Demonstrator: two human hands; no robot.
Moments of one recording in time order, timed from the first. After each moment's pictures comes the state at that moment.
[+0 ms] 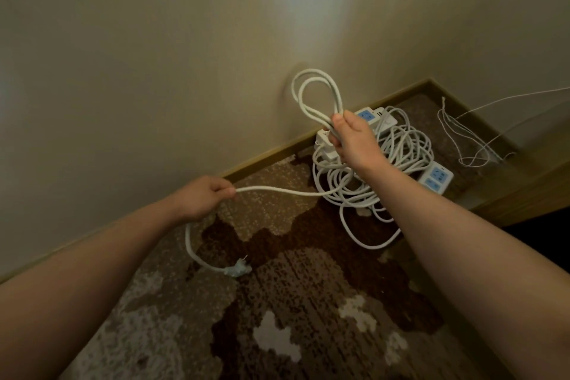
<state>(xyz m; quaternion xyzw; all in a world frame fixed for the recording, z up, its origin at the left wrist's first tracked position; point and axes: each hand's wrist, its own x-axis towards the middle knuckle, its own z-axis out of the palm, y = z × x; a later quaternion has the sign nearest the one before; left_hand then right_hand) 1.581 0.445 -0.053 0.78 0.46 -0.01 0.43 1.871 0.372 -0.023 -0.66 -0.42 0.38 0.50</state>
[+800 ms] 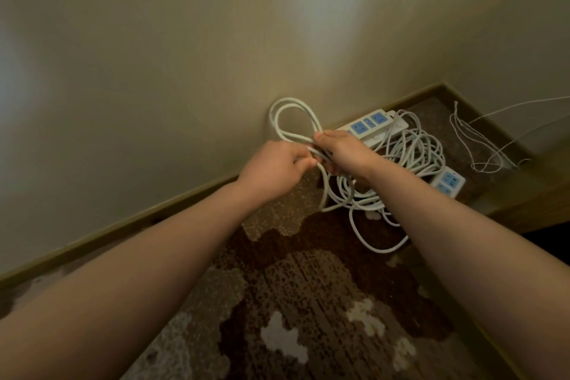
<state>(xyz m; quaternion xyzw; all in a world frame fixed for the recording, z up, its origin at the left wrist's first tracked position) 1.676 0.414 0.004 0.87 0.38 0.15 0.28 1.843 0.383 -0.016 -0.67 -0.47 0.46 0.34</state>
